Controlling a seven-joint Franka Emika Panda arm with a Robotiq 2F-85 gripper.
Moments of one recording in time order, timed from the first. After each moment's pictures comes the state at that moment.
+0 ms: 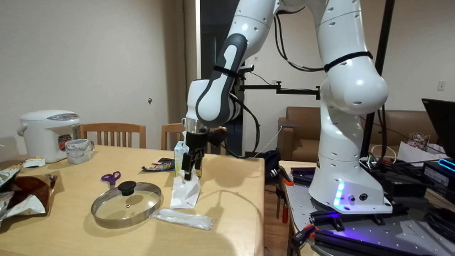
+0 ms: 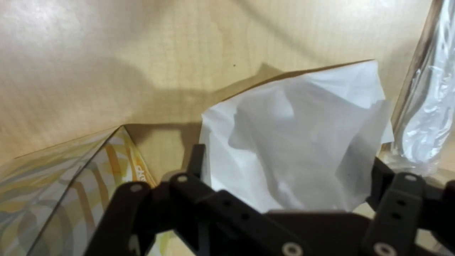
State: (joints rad) arm -0.03 0.26 0.00 -2.56 0.16 2.95 -0.09
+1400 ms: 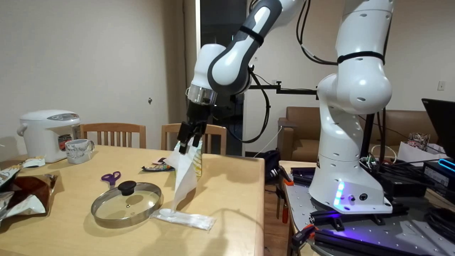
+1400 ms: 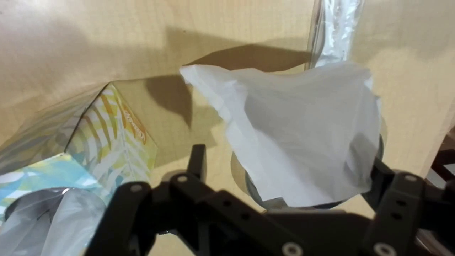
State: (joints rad) arm 0.07 -0.09 -0.03 -2.69 0.16 2.86 0.05
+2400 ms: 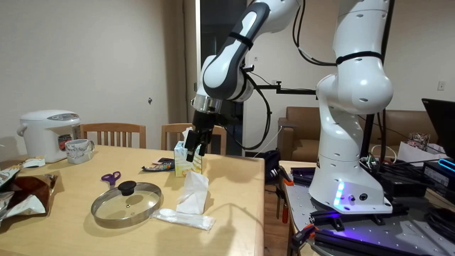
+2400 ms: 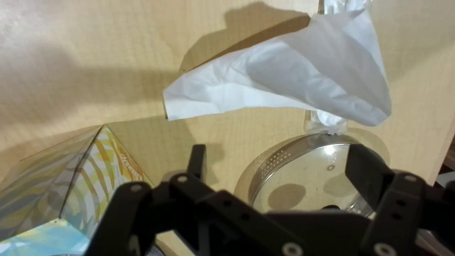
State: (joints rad) arm 0.11 -0.03 -0.08 -2.70 0.44 2.85 -0.21
